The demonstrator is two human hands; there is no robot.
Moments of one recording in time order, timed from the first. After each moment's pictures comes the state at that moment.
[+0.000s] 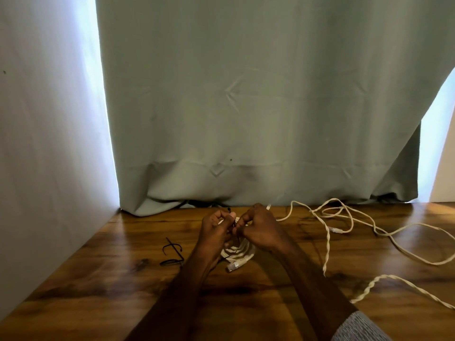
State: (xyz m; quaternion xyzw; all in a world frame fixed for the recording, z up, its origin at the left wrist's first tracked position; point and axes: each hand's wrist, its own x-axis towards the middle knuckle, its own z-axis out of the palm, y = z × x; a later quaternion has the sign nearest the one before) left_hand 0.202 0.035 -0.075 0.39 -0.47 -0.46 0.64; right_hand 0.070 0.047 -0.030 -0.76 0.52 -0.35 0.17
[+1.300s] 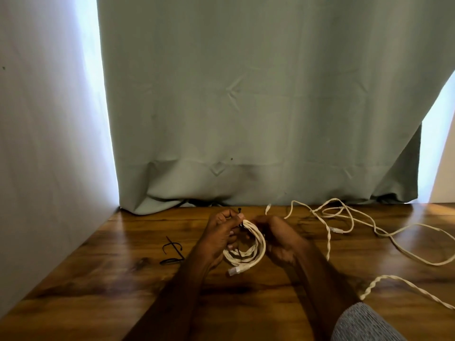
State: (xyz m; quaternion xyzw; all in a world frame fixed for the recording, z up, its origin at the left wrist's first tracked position) left_hand 0.198 0.050 -0.063 0.34 -0.51 -0.53 0.59; right_hand 0.043 0.010 -0.068 -0.46 0.39 -0.42 0.68
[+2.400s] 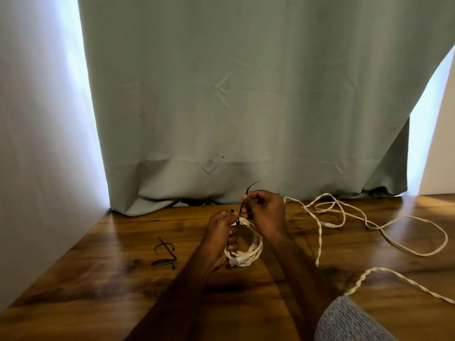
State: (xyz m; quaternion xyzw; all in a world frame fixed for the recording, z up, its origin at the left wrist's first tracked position) left_hand 0.178 0.041 -0.065 0.42 -0.43 -0.56 0.58; right_hand 0.062 0.015 -0.041 -0.55 0.41 -0.65 0.32
